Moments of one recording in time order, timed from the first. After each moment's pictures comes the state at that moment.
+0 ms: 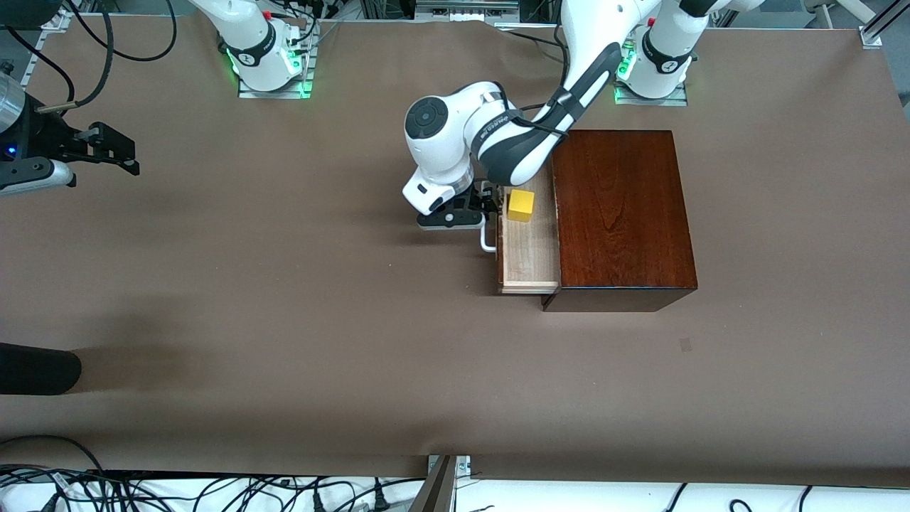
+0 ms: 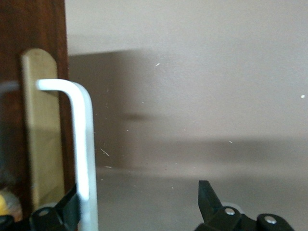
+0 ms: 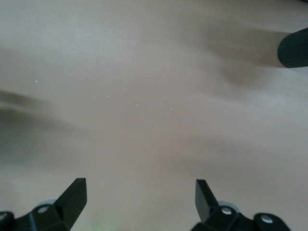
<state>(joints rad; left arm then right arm) -0.61 0.71 -0.32 -1.43 0.35 1.96 -1.01 0.07 0.01 -0.05 -1.62 -0.01 1.59 -0.20</state>
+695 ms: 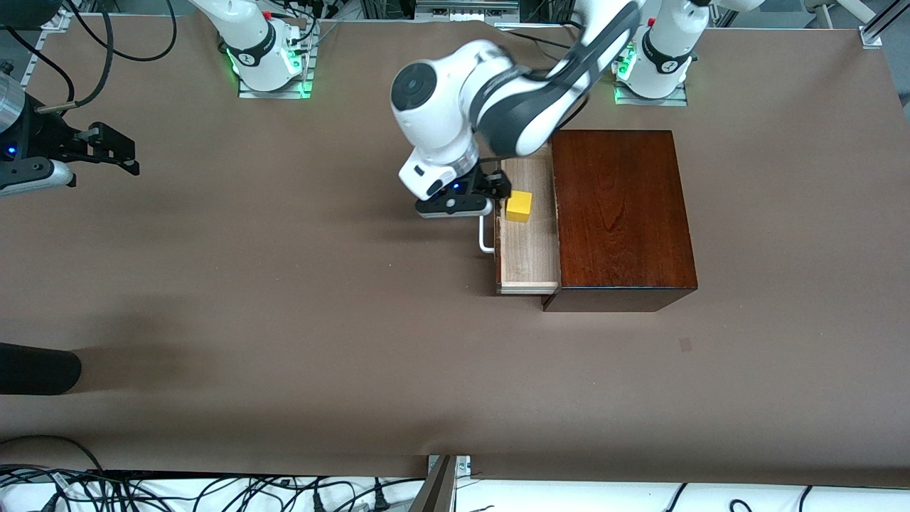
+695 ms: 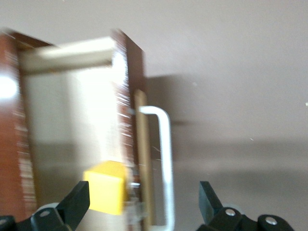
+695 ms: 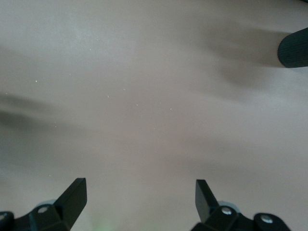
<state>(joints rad) -0.58 0.61 -0.32 -1.24 0.37 1.63 -0.86 0.07 0.01 -0.05 -1.62 -0.01 1.60 -0.20</state>
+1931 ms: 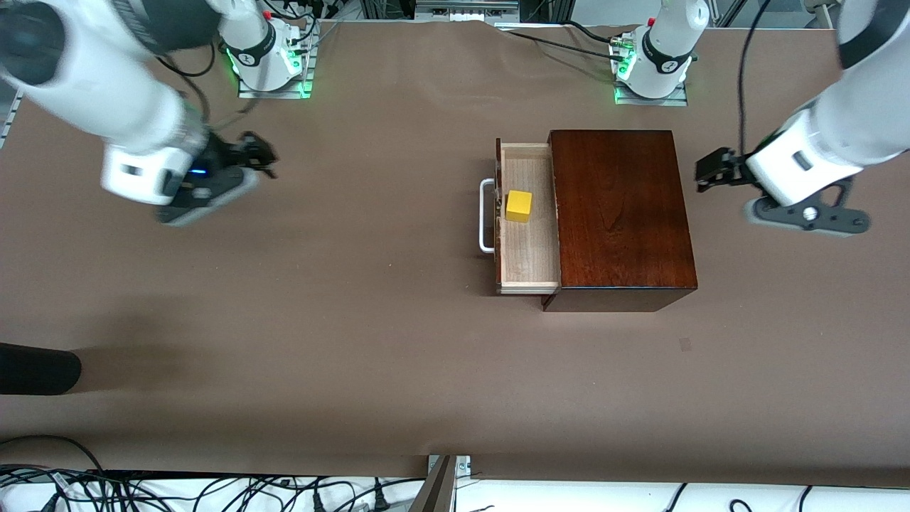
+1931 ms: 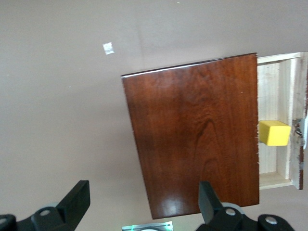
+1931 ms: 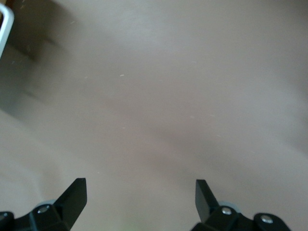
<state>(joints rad) 0.08 0.24 -0.29 -1.27 0.06 1.34 -0.07 0.40 0.17 -0.02 -1.58 0.08 1.65 -0.20</state>
